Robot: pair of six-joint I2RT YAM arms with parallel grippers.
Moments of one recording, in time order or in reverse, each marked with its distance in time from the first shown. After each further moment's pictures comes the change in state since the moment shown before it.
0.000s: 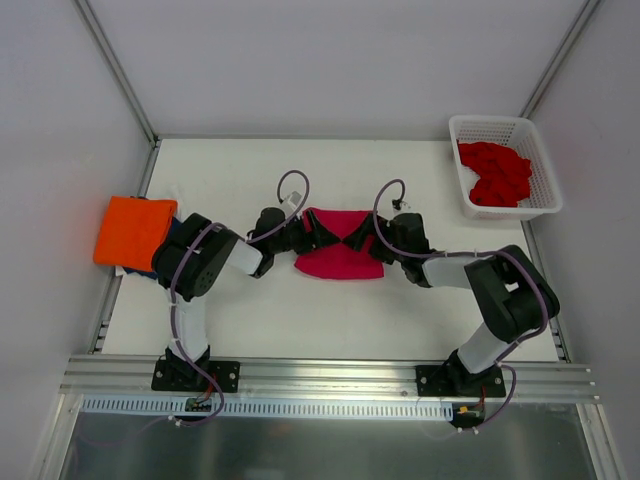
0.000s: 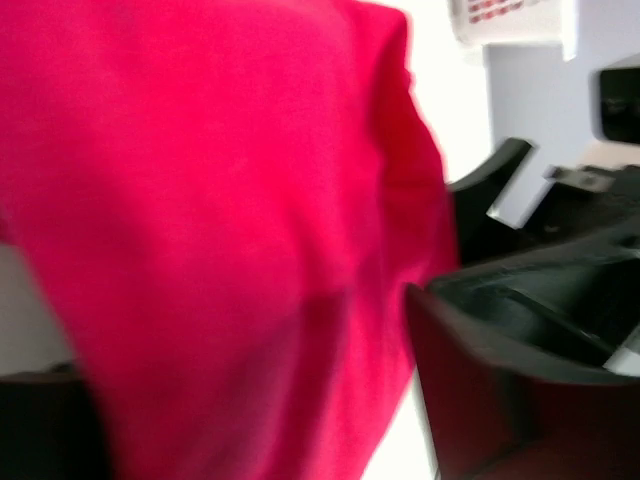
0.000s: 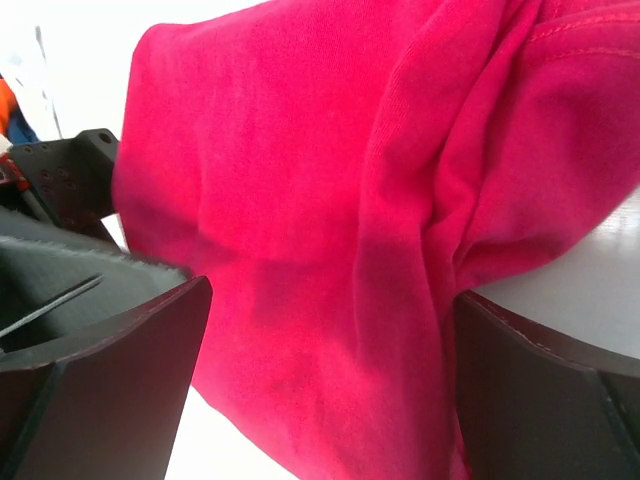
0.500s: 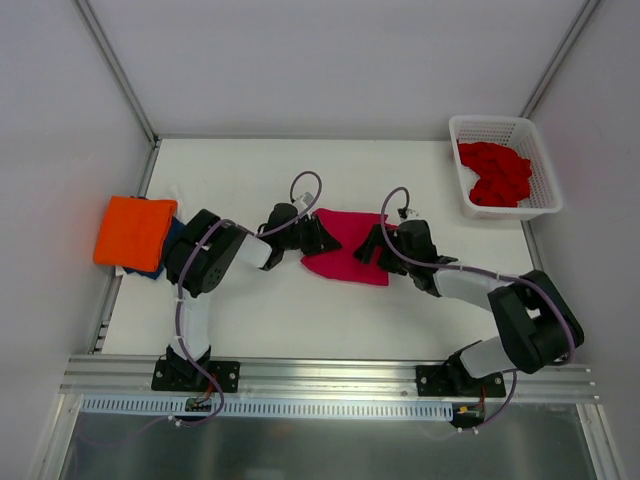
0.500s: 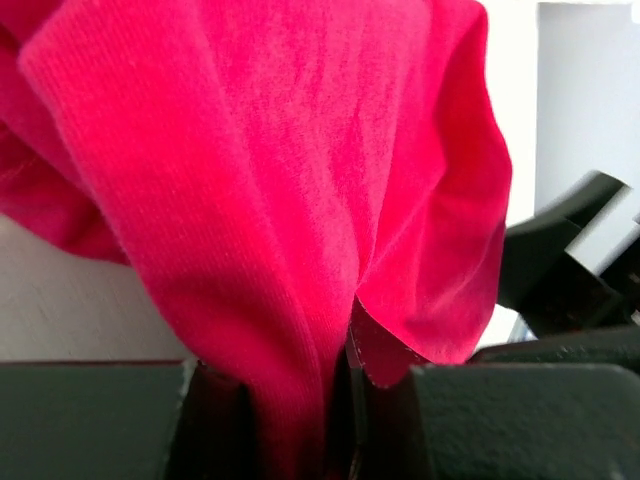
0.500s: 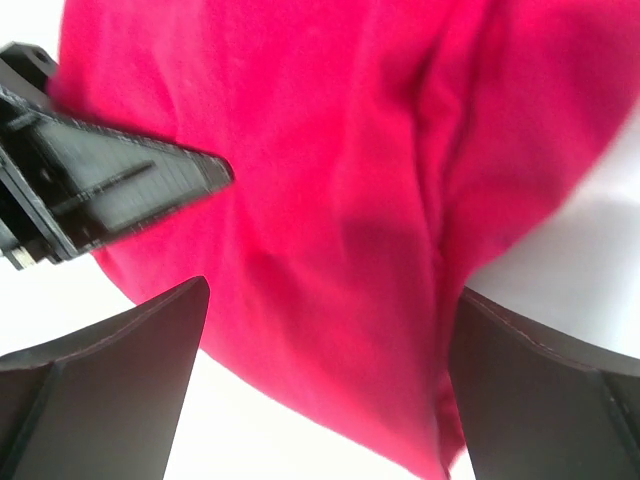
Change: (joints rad) left arm -0.027 0.080 0.124 -0.156 0.006 0.050; right arm 0.011 -0.169 -0.051 -0.224 0.078 -0.074
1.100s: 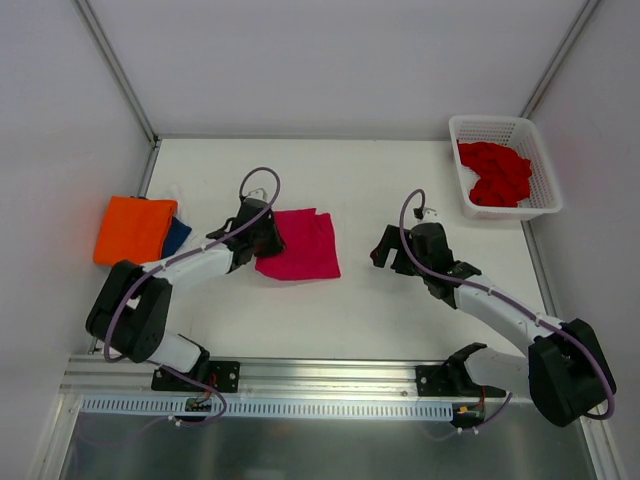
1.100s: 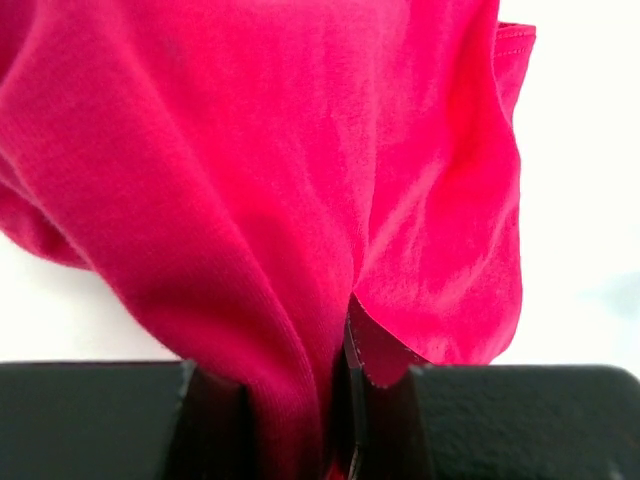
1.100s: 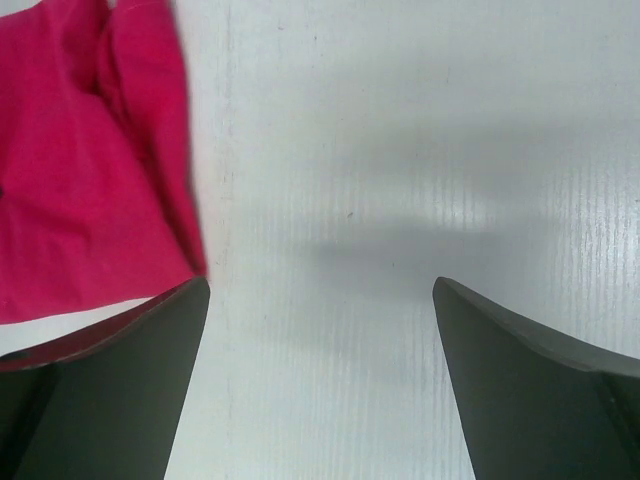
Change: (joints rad) left arm 0.045 -0.531 -0.070 -0.762 -0.503 0.212; right arm 0.011 -0.325 -0.007 -0.330 0.185 -0.100
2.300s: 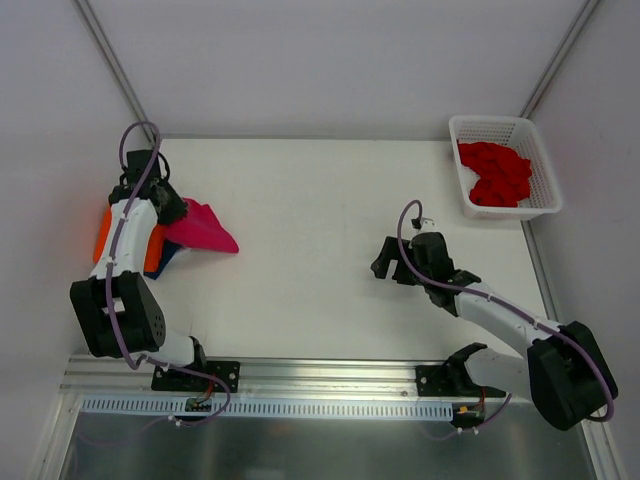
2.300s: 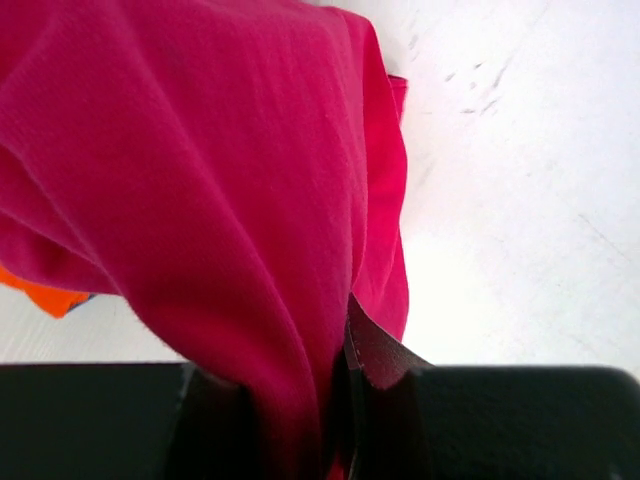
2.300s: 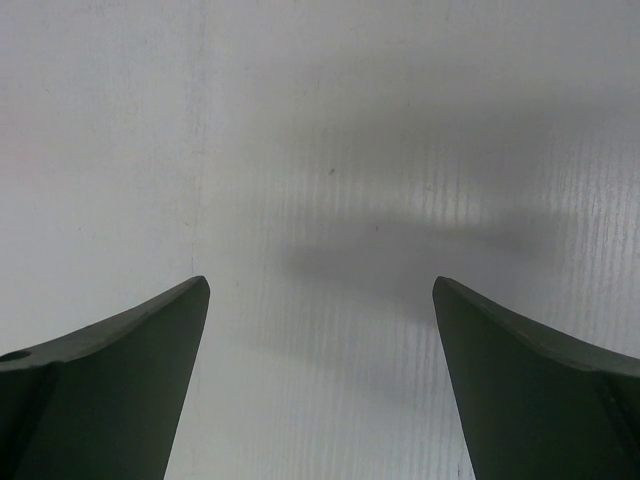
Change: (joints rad) left arm 0.682 -0.066 0.387 -0.619 -0.032 0.182; right arm 0.000 -0.016 -0.084 0.029 -0.042 -0.034
